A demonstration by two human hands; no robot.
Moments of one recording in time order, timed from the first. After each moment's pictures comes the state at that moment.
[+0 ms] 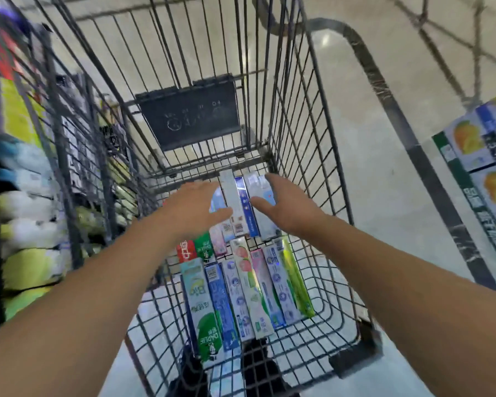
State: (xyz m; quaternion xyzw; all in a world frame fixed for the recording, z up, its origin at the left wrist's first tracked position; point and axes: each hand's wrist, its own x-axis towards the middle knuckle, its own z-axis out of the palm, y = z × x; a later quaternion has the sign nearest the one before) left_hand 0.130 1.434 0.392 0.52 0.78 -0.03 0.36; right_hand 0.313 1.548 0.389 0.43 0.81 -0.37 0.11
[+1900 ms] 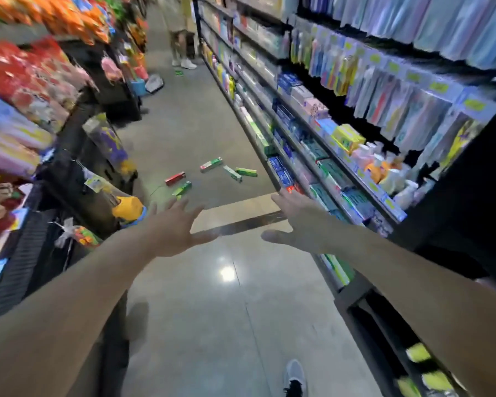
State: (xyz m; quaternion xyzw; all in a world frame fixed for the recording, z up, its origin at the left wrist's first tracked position) left_hand 0.256 0.379 0.738 -0.19 0.97 0.01 0.13; right_hand 0.092 0.618 0.729 -0.47 0.87 -0.06 0.15
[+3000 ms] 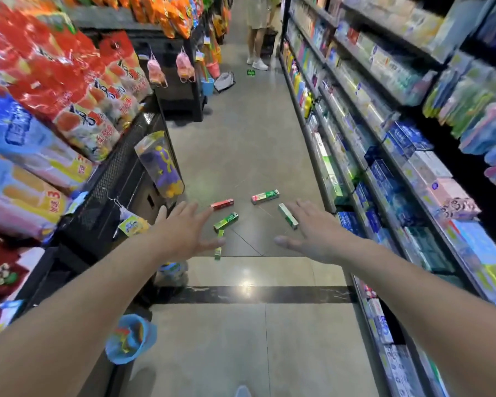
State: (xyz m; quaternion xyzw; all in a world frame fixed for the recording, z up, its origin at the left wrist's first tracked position) left_hand 0.018 -0.039 0.717 -0.31 0.94 0.04 0.17; right_hand -0.197 0.156 0.729 -0.52 0.83 -0.01 0.18
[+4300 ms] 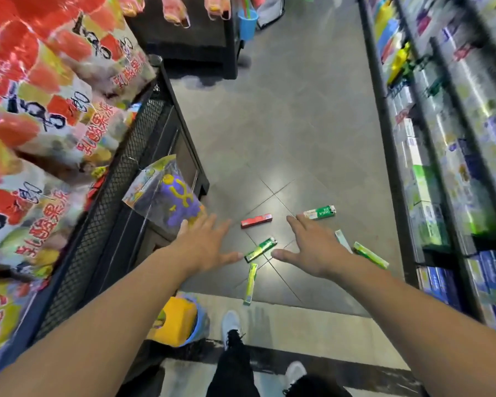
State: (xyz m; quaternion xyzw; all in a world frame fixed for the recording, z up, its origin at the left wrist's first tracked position) left_hand -0.246 -0.536 0.563 -0.34 0.88 0.15 0.30; right_hand -0.446 -0.393 0.554 -0.54 0.79 0.04 0.30
